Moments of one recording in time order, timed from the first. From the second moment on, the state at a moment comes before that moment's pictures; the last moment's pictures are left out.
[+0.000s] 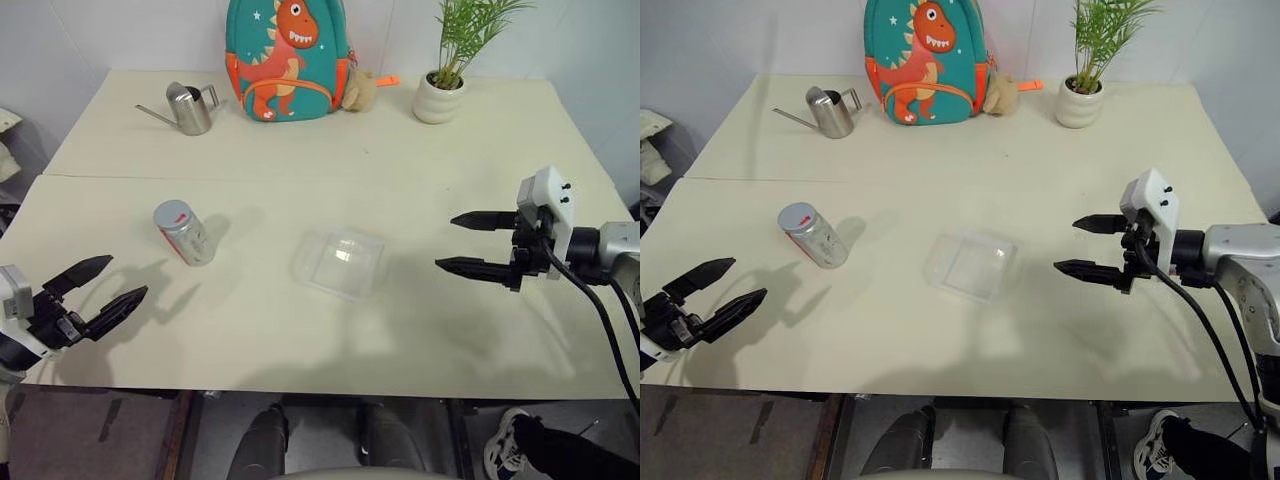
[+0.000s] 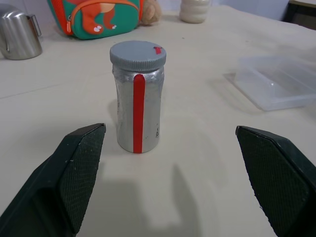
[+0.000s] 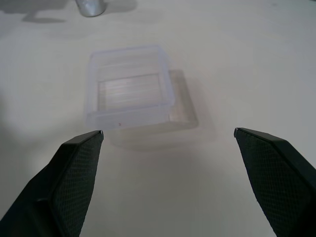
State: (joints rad) left arm 0.13 0.72 0.66 -0.03 -0.67 0.22 -1.03; right arm -0.41 -0.98 -0.16 -0.23 0.60 0.74 1.09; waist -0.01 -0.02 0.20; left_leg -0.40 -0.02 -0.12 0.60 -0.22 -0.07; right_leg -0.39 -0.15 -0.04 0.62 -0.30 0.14
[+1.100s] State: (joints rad) left arm -0.04 0.48 0.44 -0.05 -0.44 0.09 -0.59; right arm -0.51 -0.82 -0.07 -0.25 0.65 0.72 1.13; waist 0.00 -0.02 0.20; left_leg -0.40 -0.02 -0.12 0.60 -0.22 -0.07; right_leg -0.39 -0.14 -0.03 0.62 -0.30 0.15
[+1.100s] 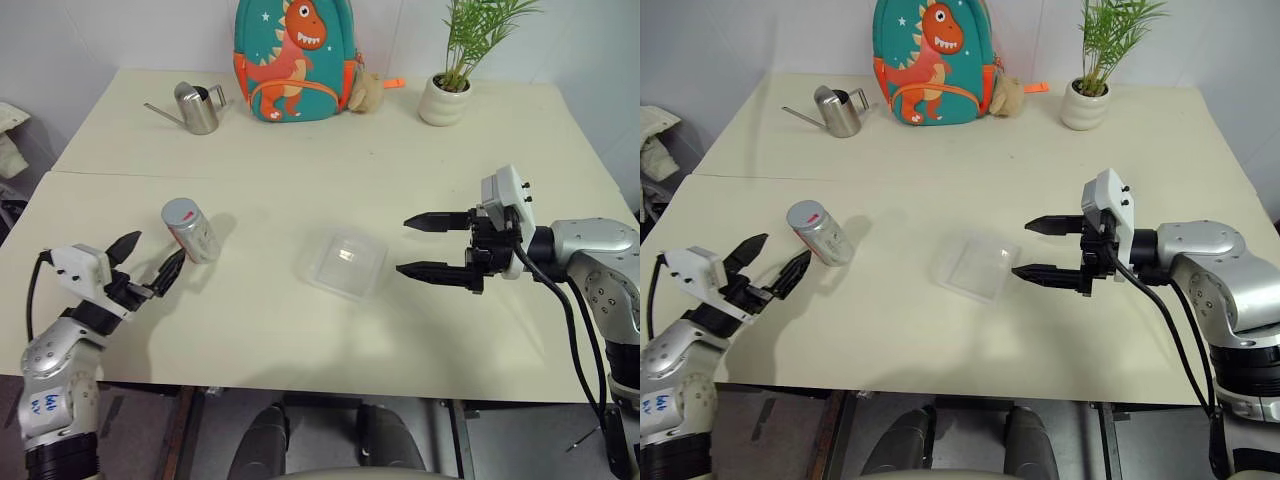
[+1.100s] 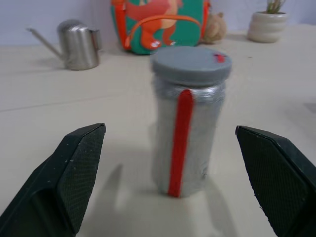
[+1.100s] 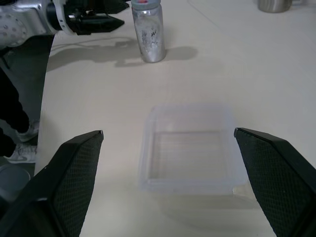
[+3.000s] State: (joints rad) left arm -0.35 0.61 0.33 0.12 -0.52 0.22 -0.87; right arm -0.54 -0.72 -0.08 -0.36 0.69 0.73 0.86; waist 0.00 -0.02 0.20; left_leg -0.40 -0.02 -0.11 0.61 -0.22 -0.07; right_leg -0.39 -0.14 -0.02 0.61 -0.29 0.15
